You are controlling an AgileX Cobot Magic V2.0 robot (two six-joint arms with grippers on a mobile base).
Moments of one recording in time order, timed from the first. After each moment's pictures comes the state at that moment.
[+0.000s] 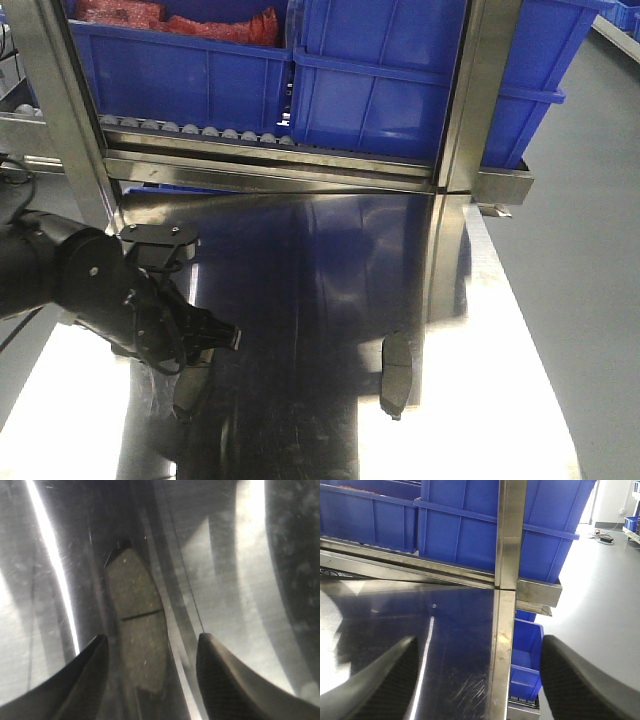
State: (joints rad) left arm -0.44 1.65 -1.05 -0.05 0.70 -0.21; right arm 0.15 0.09 -0.24 -0.04 0.37 0.01
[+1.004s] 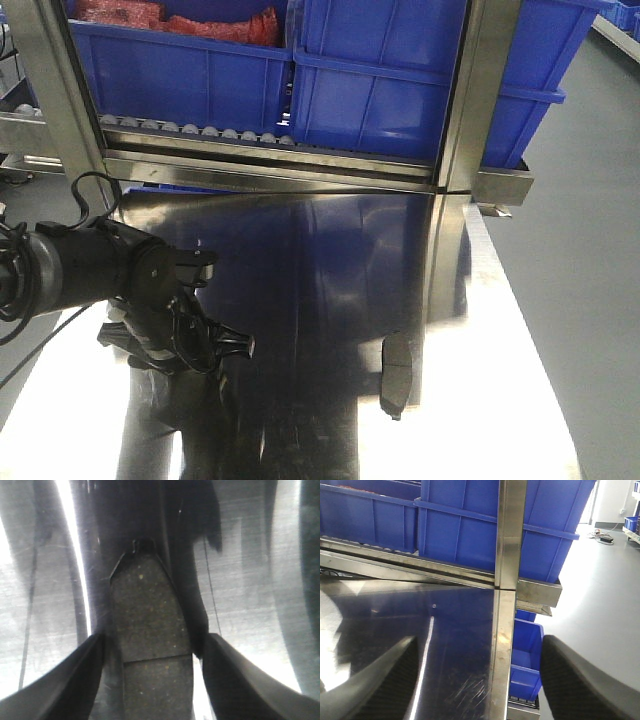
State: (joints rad) left arm -0.44 1.86 -1.16 0.00 0.76 -0.33; right arm 0.15 0.09 -0.24 -0.04 0.36 0.01
